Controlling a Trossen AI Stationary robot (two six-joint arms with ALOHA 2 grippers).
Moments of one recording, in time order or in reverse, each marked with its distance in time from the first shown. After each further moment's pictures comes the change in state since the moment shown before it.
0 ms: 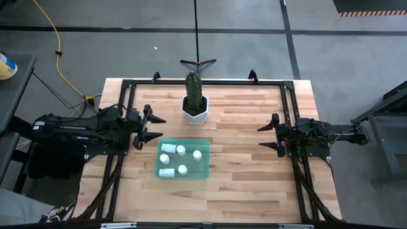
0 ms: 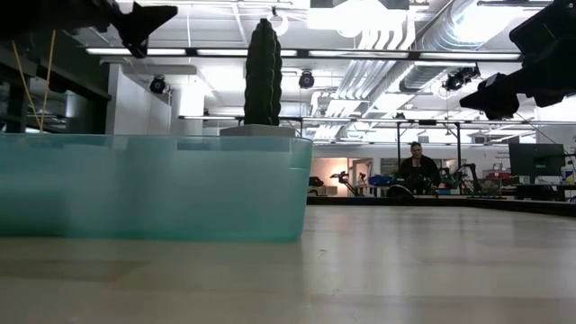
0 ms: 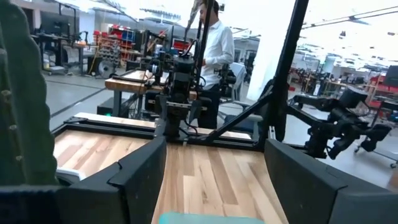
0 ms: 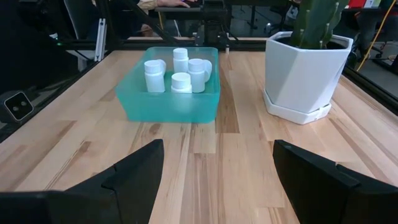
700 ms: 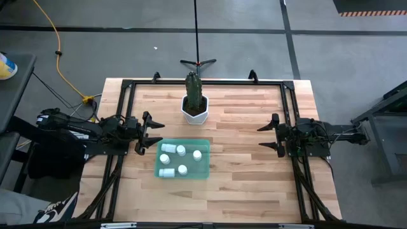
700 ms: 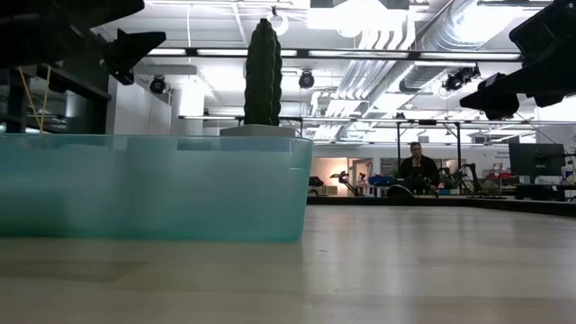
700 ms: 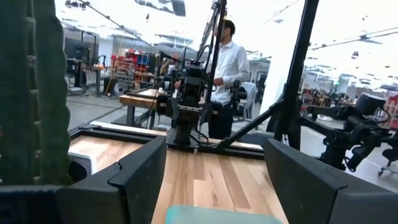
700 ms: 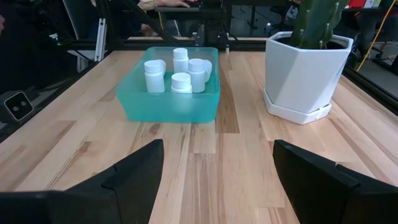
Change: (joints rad) left arm -0.168 -0.028 -0.254 0.316 -0.233 0.043; right arm 0.000 0.000 0.000 0.000 0.000 0.000
